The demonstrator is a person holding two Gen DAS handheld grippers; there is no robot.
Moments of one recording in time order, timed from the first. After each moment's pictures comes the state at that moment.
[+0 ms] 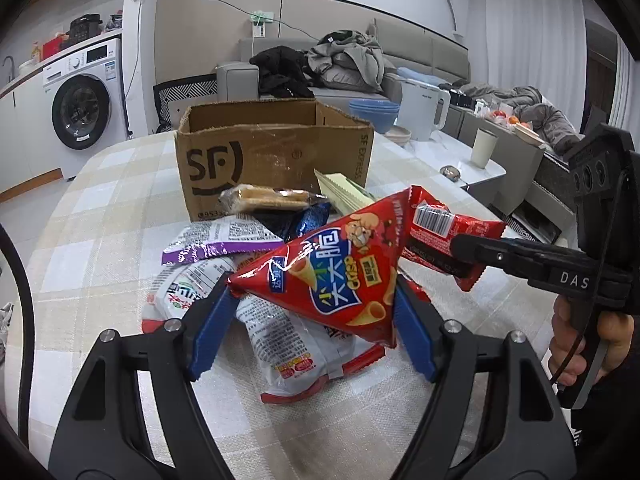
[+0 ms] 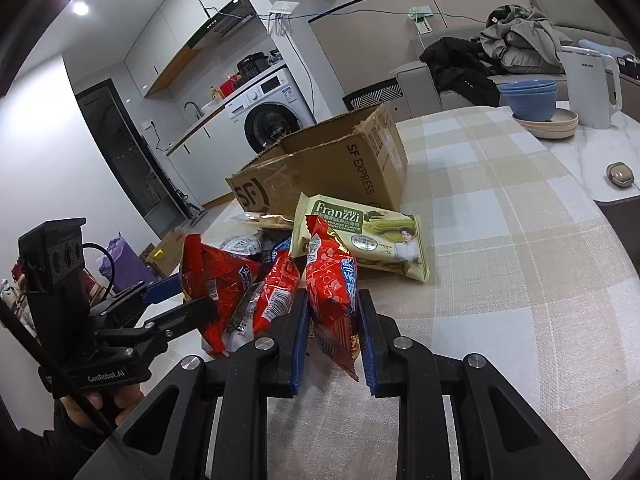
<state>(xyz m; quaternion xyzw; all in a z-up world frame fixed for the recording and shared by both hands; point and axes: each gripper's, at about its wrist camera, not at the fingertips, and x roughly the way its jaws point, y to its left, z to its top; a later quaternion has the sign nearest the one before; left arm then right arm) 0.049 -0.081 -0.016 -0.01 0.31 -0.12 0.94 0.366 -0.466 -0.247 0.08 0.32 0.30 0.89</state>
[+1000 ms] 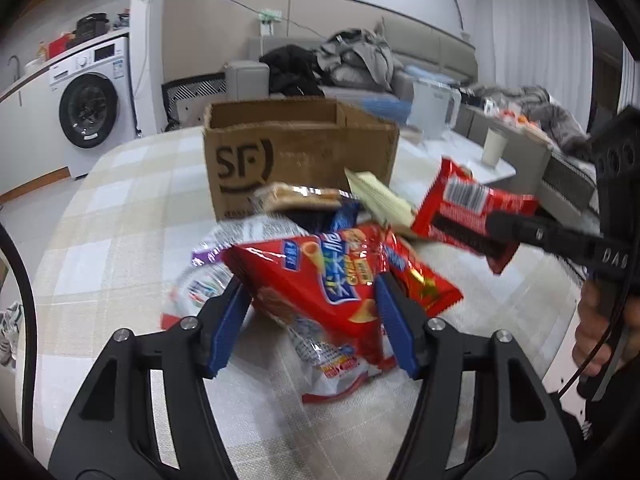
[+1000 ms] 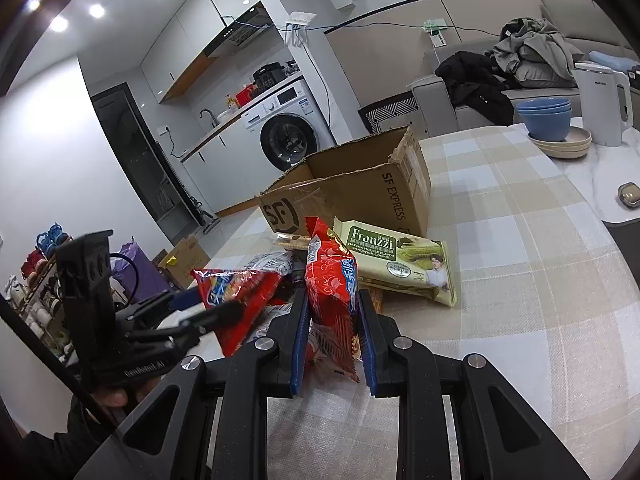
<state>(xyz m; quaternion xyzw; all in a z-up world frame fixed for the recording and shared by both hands) 0.045 -0.055 -0.011 0.00 0.33 -0.11 0.94 0.357 -0.453 -0.224 0.08 0.30 0.32 0.89</state>
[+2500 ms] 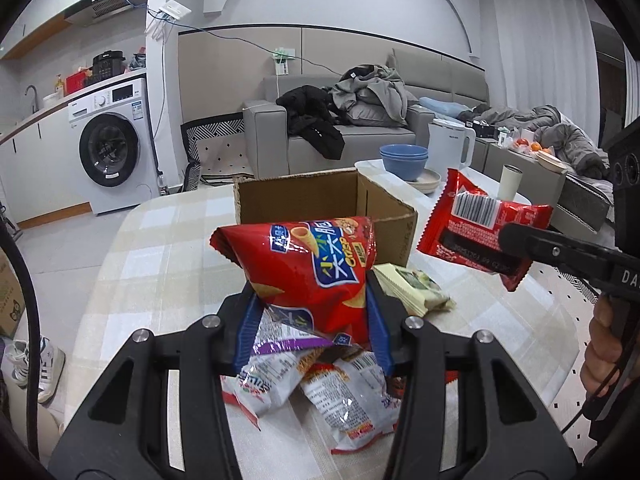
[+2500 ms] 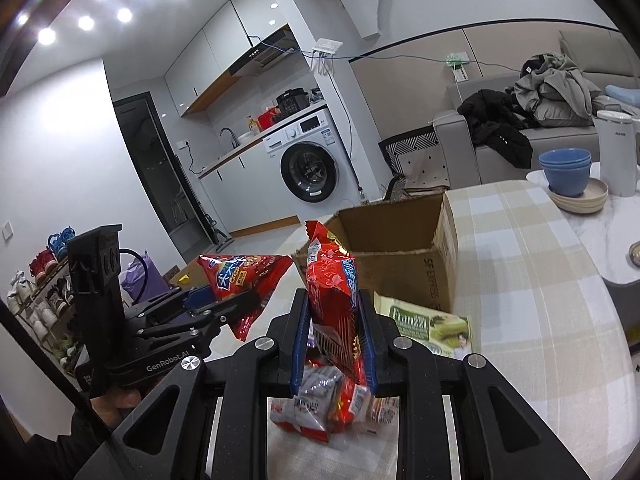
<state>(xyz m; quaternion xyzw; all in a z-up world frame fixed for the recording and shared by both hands) 0.045 -0.041 0.075 0.02 0.25 -0.07 0.96 0.356 -0.431 -0.159 0.07 0.24 0.35 0.90</state>
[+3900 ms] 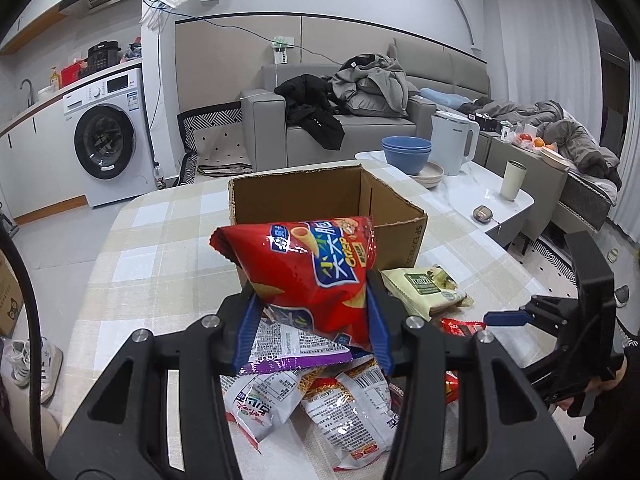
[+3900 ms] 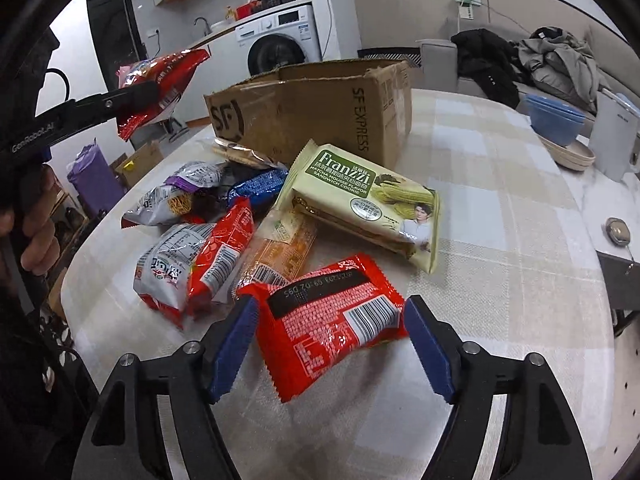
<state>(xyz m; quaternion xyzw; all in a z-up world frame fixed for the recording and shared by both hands) 0.095 -0.037 0.084 0.01 0.28 -0.07 0.96 0.393 -0.444 -0.264 -0.09 0.38 0.29 0.87</state>
